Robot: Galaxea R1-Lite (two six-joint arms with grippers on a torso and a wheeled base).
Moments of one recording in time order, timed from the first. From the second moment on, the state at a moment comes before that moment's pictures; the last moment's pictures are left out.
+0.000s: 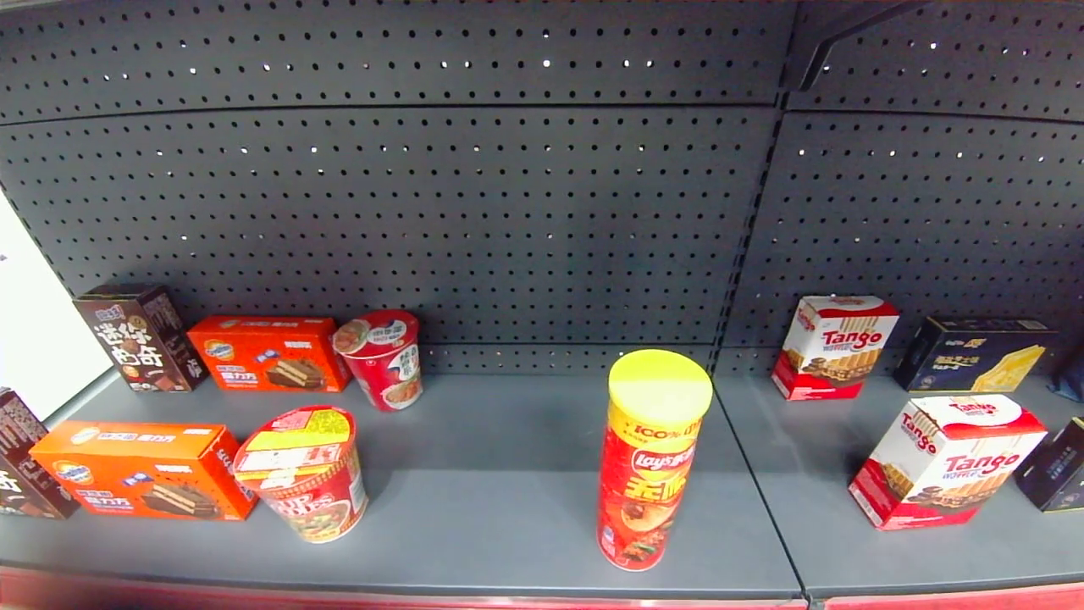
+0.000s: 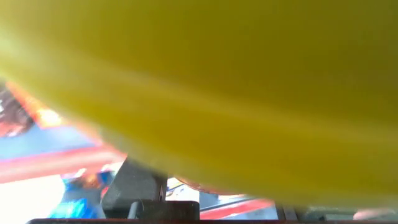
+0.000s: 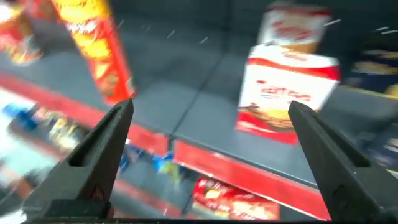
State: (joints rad) left arm -0.05 0.22 -0.50 0.33 -0.23 -0.05; right arm 0.43 0.34 -0.41 0.12 -0.07 -0.02
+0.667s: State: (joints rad) left arm -0.05 0.51 -0.59 0.21 -0.44 0.05; right arm 0.21 0.10 -0.28 0.10 -0.15 -0.02
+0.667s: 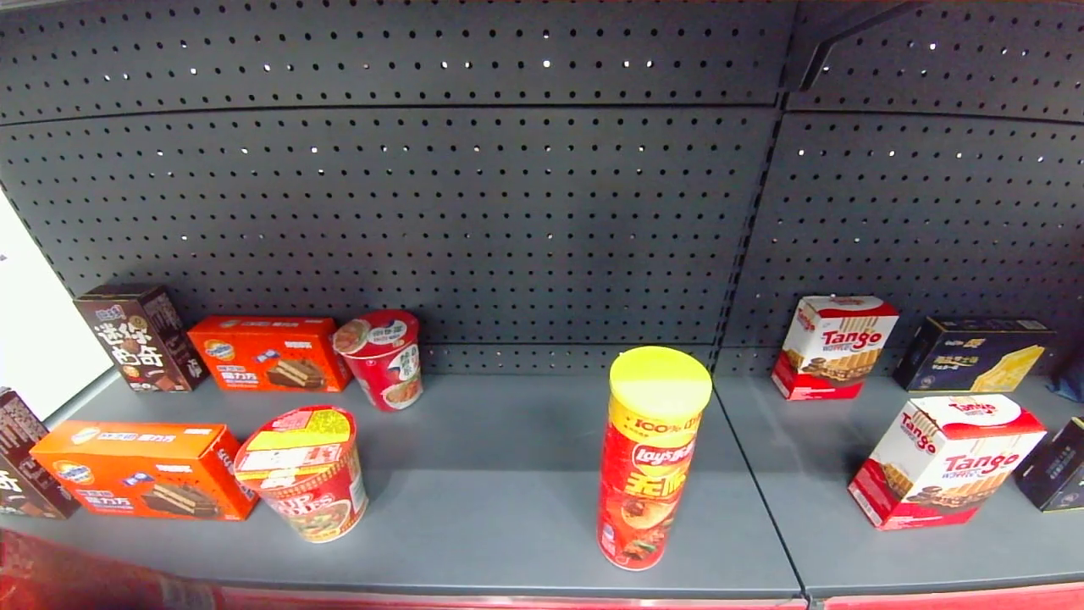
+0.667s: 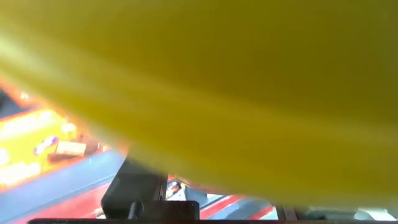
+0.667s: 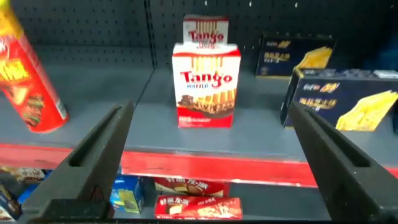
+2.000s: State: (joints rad) left arm -0.33 0.97 -0.69 -0.02 -0.46 0.08; right arm 0.21 0.10 0.00 -0.13 -0.16 -0.10
